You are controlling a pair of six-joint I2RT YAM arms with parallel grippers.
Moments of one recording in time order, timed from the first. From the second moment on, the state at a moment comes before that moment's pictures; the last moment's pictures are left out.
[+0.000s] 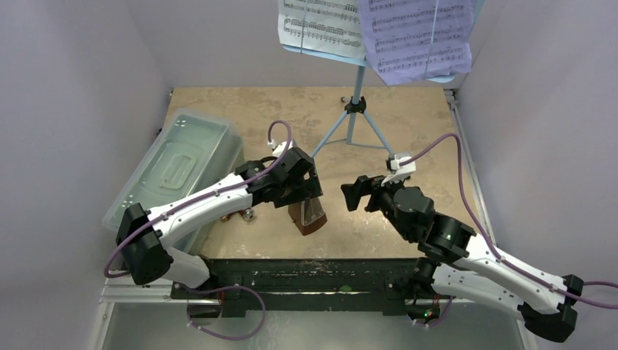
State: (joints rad) left arm -0.92 1.42 1.22 -0.76 -0.22 -1.07; right arm 1.01 0.68 0.75 -0.32 0.56 0.44
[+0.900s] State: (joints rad) left arm -0.93 1.54 1.28 -0.74 -0.46 -0.85; right arm 1.00 0.83 0.69 -0.23 0.47 0.47
